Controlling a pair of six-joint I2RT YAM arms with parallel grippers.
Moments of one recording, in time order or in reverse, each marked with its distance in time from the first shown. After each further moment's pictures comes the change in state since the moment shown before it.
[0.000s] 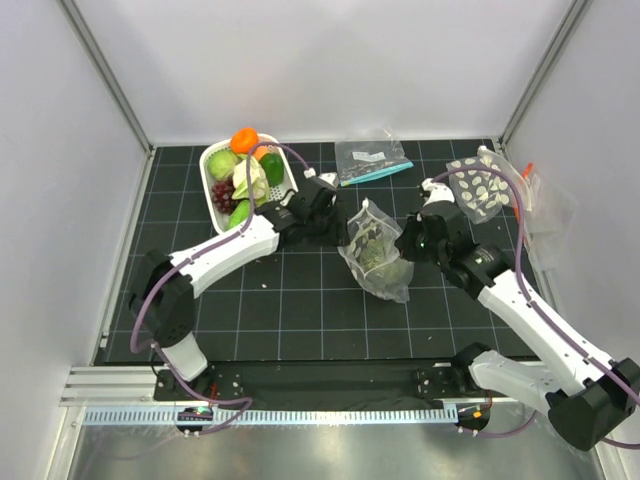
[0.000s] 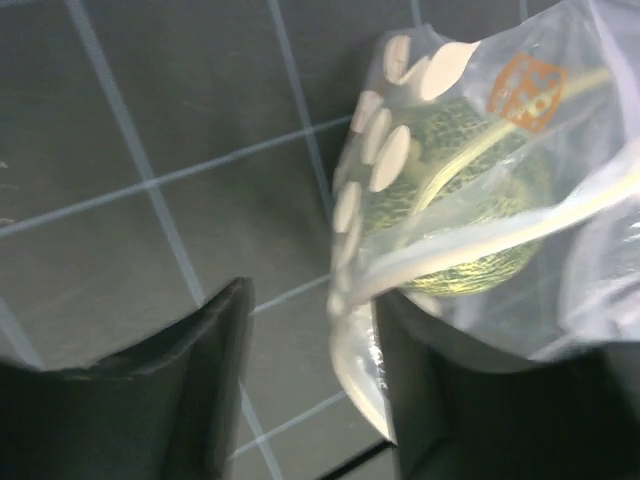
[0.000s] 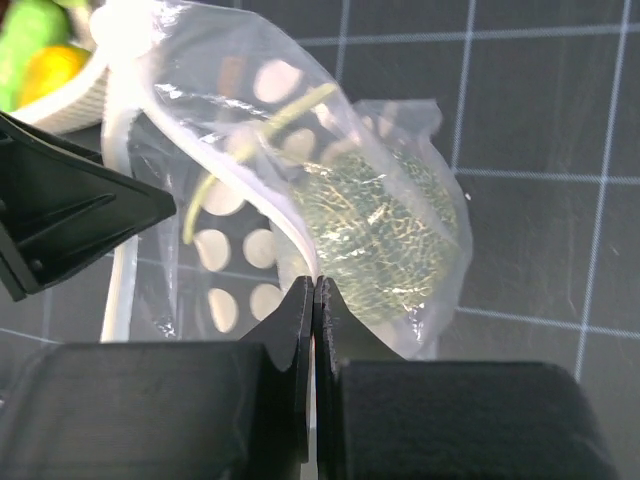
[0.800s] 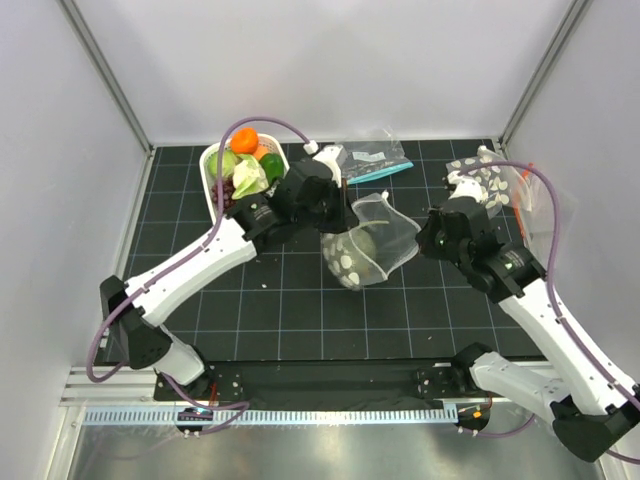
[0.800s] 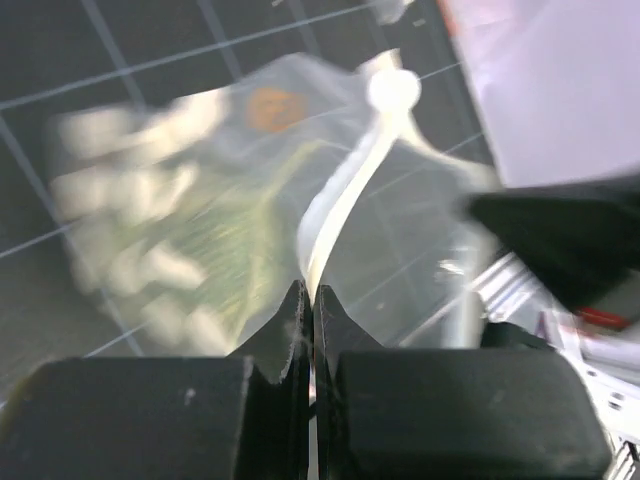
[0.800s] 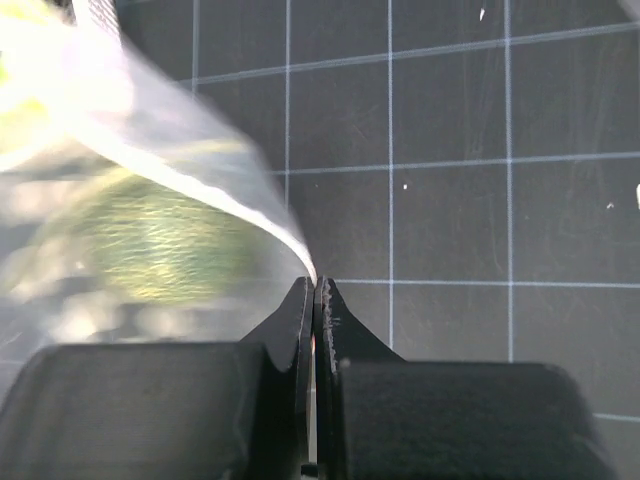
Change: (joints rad) left arm -0.124 -0.174 0.201 -0.100 -0.045 -0.015; right arm 0.000 -0.078 0.139 -0.198 0.125 0.031
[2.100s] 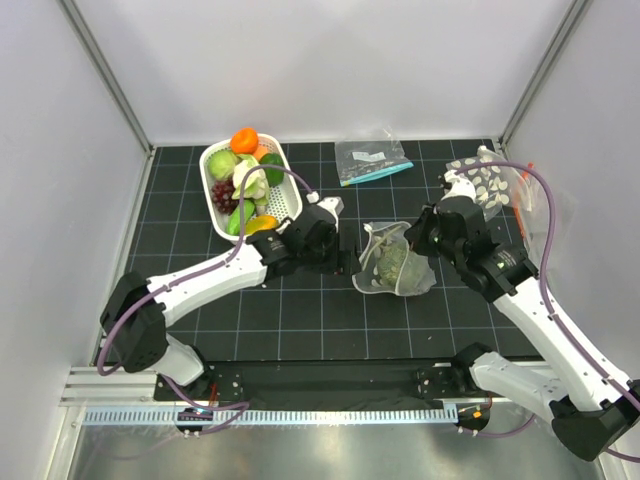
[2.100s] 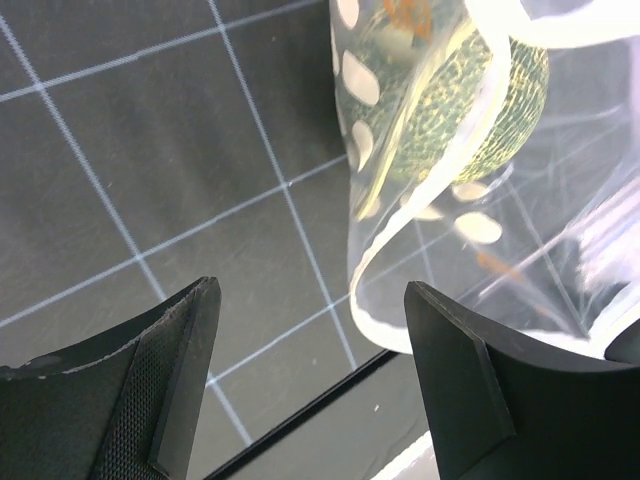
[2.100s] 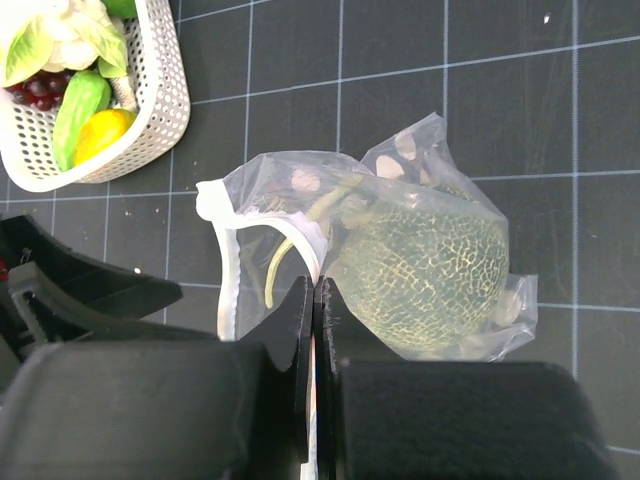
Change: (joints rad) left arm -0.011 -0.019 -0.406 0.156 0.037 -0.053; right arm -0.001 0.010 -0.019 0.089 -0.067 0.053
